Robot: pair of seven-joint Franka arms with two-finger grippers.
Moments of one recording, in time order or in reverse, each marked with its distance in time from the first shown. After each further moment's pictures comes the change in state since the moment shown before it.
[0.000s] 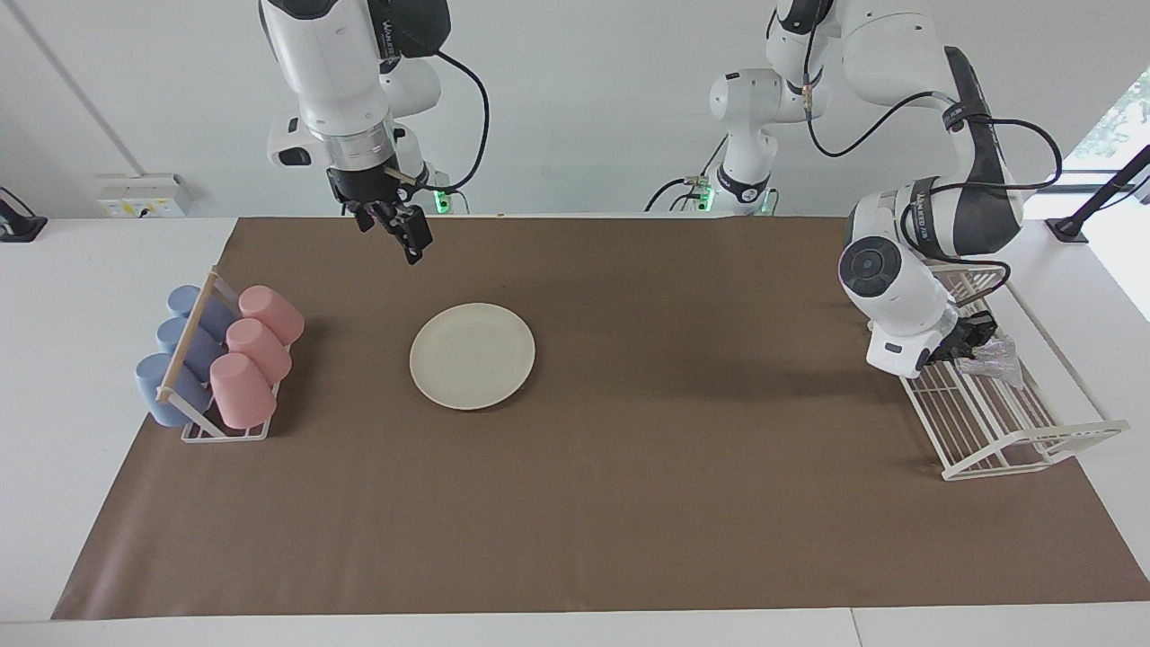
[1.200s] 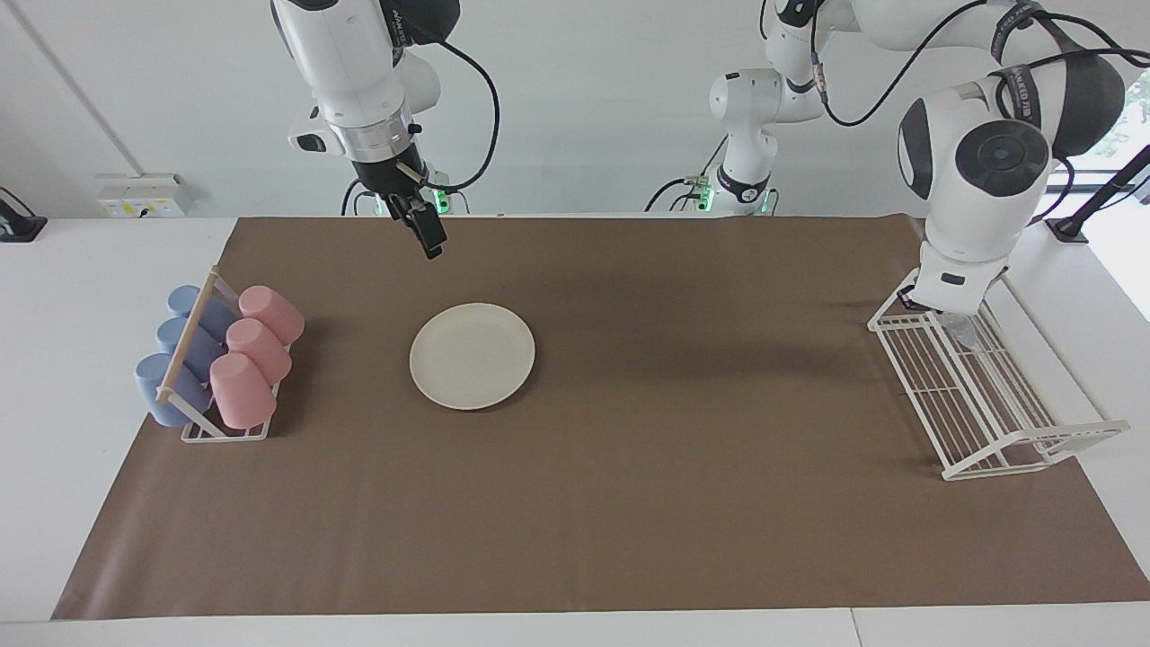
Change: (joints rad) left arm -0.001 -0.044 -0.004 0.357 -0.612 -0.371 0.133; right arm 0.016 -0.008 0.018 -0.002 0.082 0.004 0.330
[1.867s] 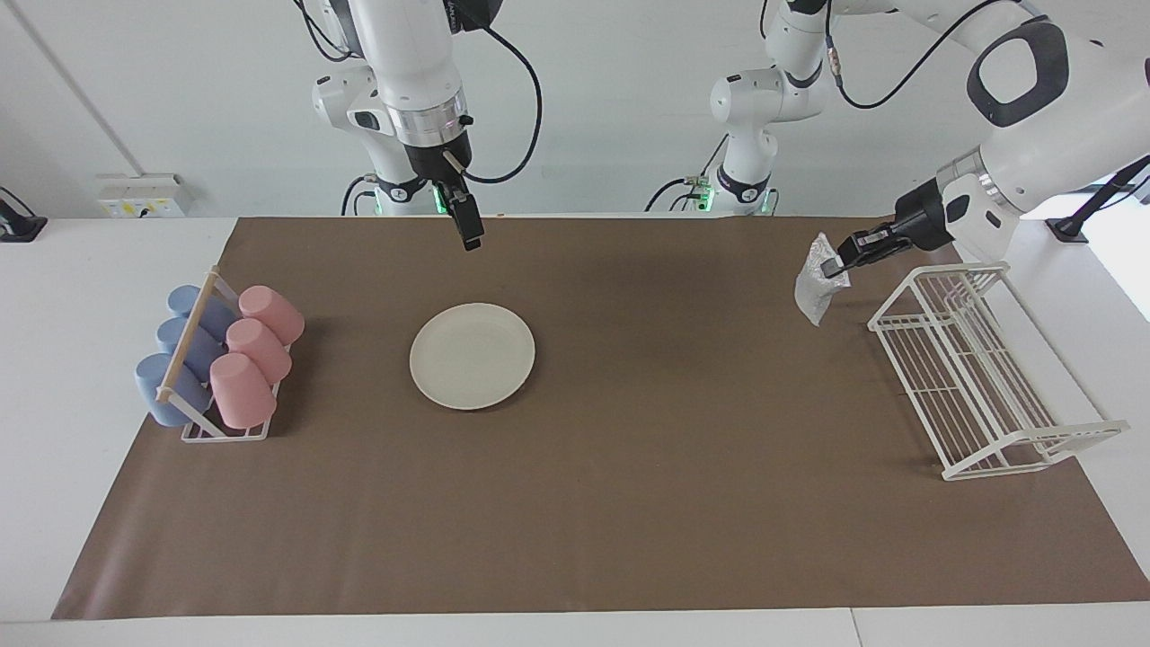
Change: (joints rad) left arm 0.108 -0.108 0.030 -0.131 -0.877 0.010 -0.045; right arm 0.000 -0.002 0.100 0.000 0.001 0.035 0.269
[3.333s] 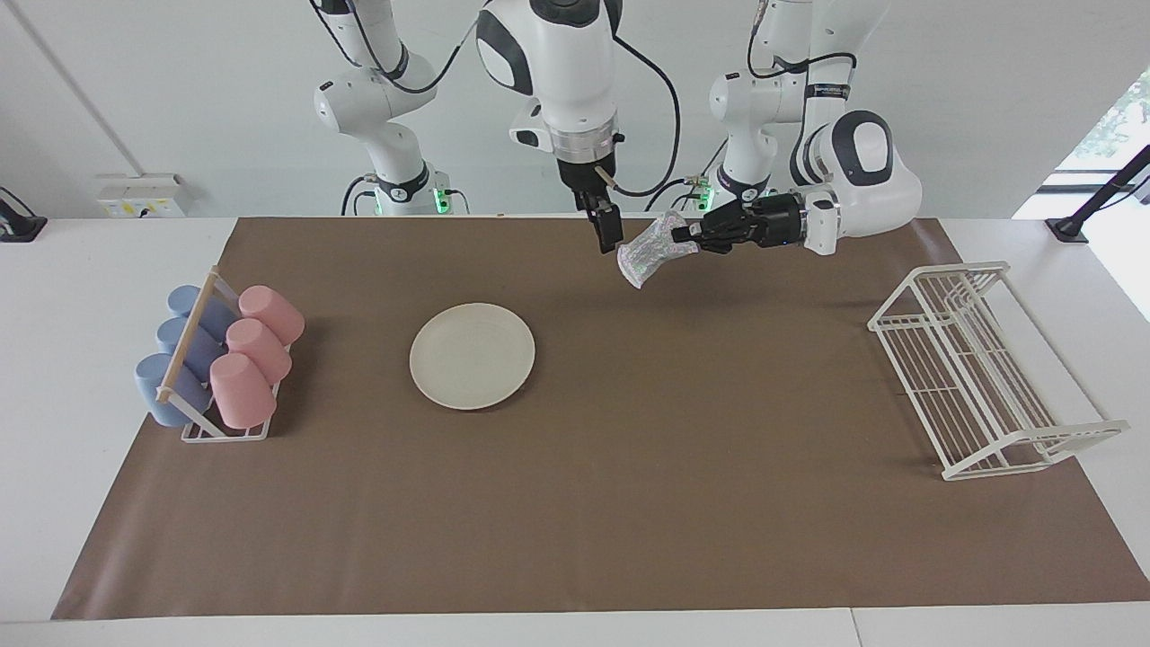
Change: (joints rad) left arm -0.141 -0.329 -0.025 -0.864 -1.022 0.320 0.692; right arm 0.256 0.255 0.040 0.205 0.075 0.084 0.388
